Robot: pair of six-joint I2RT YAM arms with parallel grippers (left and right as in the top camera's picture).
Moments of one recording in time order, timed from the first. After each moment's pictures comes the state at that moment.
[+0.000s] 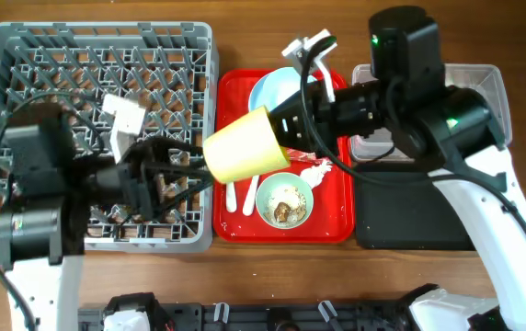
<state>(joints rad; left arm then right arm) 0.10 1.01 1.14 -0.81 1.53 -0.25 0.45 1.45 1.64 -0.80 -1.20 0.19</state>
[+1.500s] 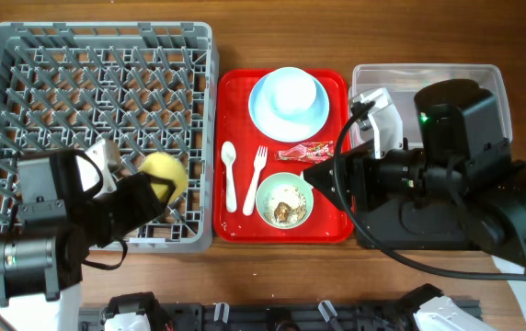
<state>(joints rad) 0.10 0.91 1.15 -1.33 0.40 -0.45 0.48 1.18 1.61 -1.29 -0.49 0.29</state>
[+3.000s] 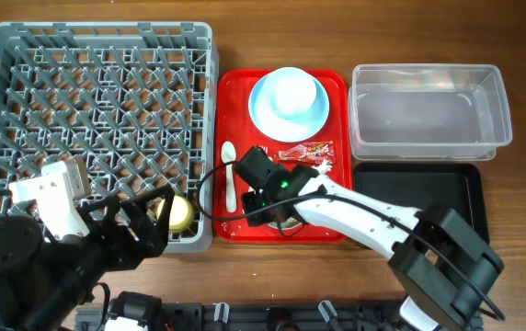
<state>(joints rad) -0.23 0.75 1.49 -1.32 0.18 -0.59 0.88 1.77 1.05 -0.57 -0.13 0.60</state>
